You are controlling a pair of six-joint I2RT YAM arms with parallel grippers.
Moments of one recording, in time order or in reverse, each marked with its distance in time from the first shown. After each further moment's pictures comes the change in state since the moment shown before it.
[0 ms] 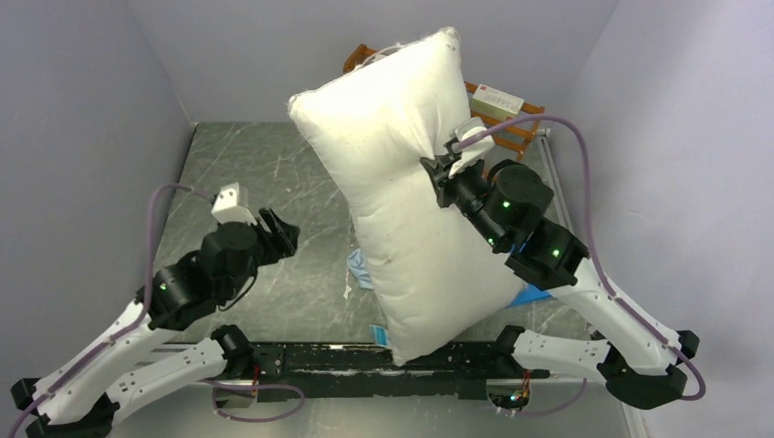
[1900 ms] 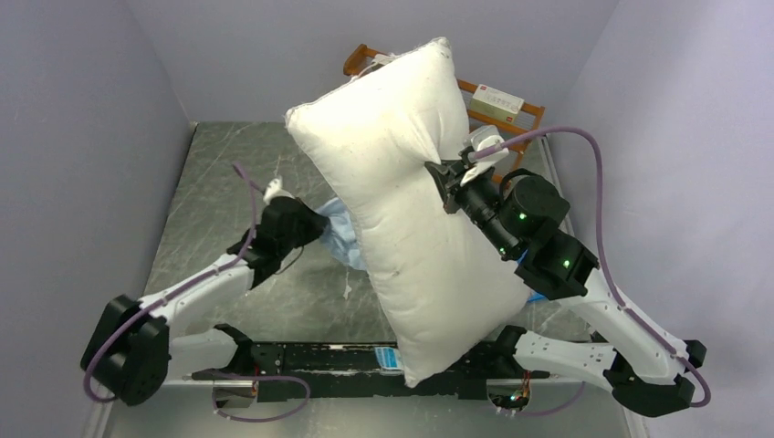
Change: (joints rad) left arm 0.277 0.512 -0.433 0.900 0.425 -0.181; right arm 0.000 -0.092 -0.044 0.041 -0.033 0.019
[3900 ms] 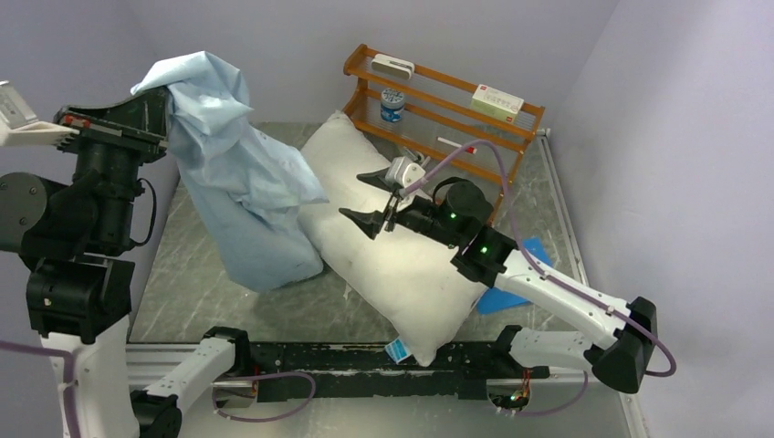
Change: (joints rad) left arm 0.433 -0.301 1.165 -0.584 0.029 0.257; right arm 0.000 0.211 -0.262 0.528 -0.549 -0.034
